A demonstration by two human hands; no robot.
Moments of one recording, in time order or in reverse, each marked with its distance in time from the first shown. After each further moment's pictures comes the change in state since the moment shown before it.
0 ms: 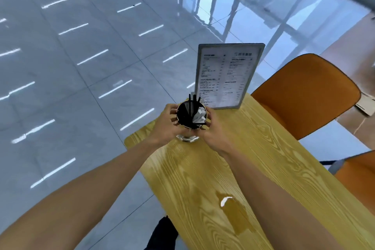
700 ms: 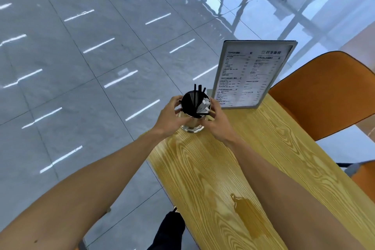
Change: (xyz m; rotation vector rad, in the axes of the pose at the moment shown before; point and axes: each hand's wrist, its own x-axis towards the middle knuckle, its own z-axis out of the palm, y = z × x) left_hand 0.035 -0.023 -0.050 0.046 0.027 -0.059; right_hand 0.056 -0.005 0.040 -0.139 -0.053 0.020
